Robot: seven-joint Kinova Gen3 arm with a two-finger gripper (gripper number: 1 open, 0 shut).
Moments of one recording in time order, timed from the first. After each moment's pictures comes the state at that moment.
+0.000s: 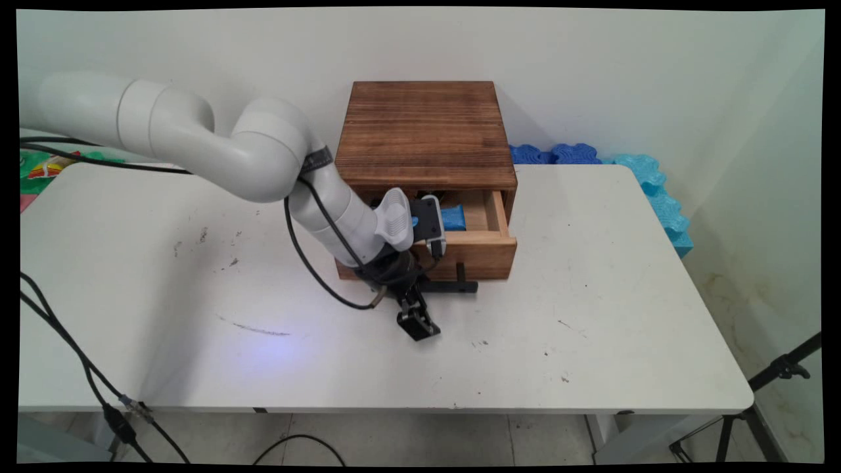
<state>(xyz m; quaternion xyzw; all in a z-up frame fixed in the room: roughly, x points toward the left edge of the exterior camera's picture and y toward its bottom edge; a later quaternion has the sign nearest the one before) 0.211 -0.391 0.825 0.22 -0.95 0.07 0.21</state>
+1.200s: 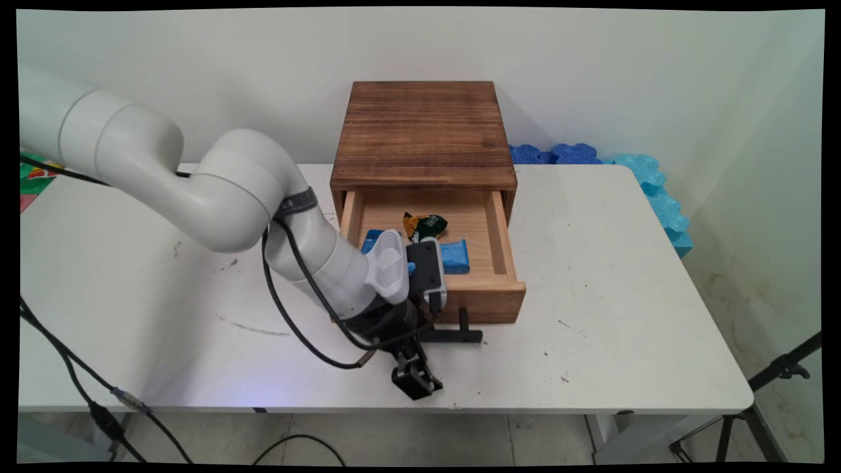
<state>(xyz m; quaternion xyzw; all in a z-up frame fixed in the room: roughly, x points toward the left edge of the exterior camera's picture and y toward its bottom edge) 0.188 -0.318 0.834 0.21 -0.95 0.05 0.22</state>
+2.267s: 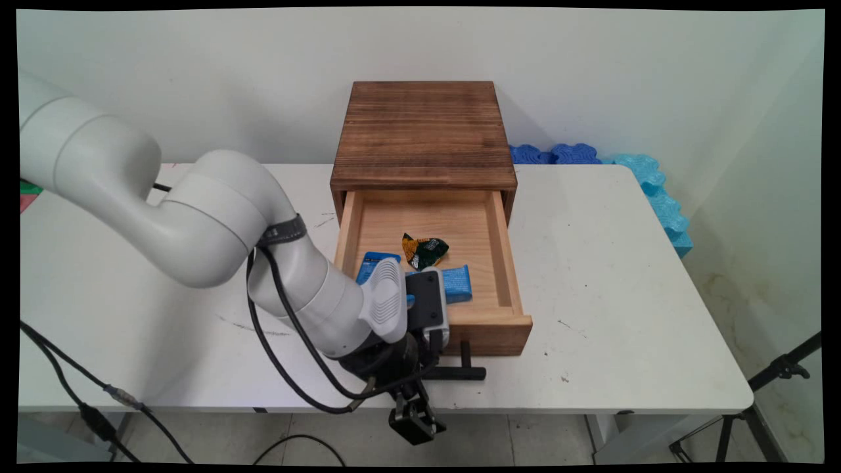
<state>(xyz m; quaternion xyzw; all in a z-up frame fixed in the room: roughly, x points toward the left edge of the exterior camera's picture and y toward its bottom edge) 0.172 -0.274 0.843 0.21 -0.95 0.03 0.23</state>
